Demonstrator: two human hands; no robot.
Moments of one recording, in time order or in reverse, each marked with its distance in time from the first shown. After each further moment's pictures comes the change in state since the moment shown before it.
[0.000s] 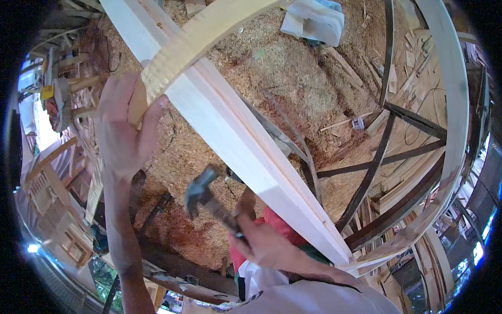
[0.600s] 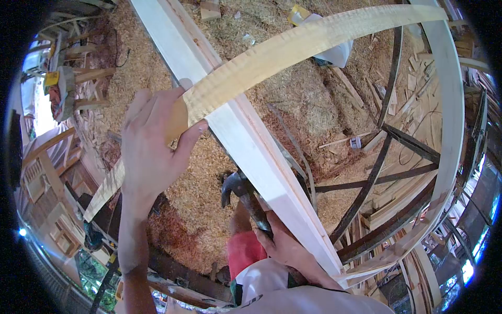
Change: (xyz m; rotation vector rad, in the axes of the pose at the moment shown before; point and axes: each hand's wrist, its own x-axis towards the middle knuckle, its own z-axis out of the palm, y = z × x) left_hand 0.001 -0.003 -0.002 -0.035 0.002 -0.146; right_hand 0.007 -0.015 -0.032 -0.352 0.271 0.076
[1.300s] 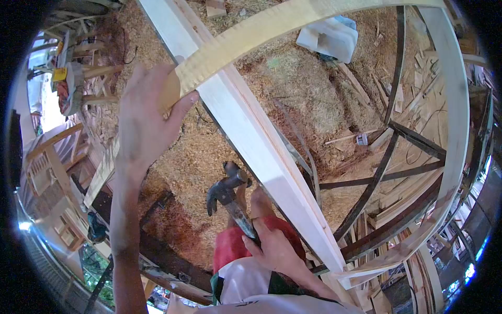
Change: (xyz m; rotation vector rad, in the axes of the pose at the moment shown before) left_hand 0.001 -0.002 -0.003 0.055 0.041 0.028; right_hand -0.030 0.014 0.048 0.340 -0.124 -0.032
